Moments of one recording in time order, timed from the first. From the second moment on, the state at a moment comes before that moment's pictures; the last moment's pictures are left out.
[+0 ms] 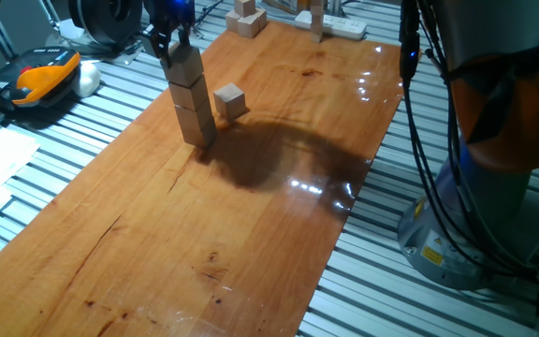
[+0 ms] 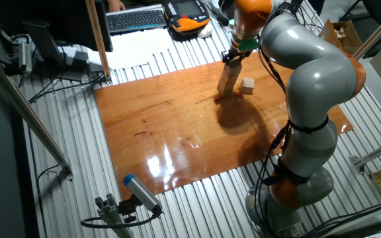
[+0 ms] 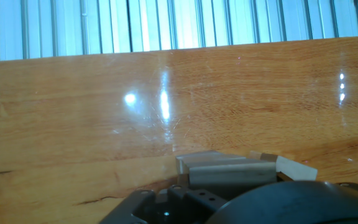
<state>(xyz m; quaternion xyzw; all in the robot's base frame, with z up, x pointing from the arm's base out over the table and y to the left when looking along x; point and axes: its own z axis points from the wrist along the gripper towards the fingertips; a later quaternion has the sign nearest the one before) 0.626 -0.032 0.244 0.02 1.00 -0.04 0.05</state>
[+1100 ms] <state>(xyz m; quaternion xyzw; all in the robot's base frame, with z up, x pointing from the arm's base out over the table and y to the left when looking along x) 0.627 -0.032 0.243 0.02 1.00 -0.04 0.06</state>
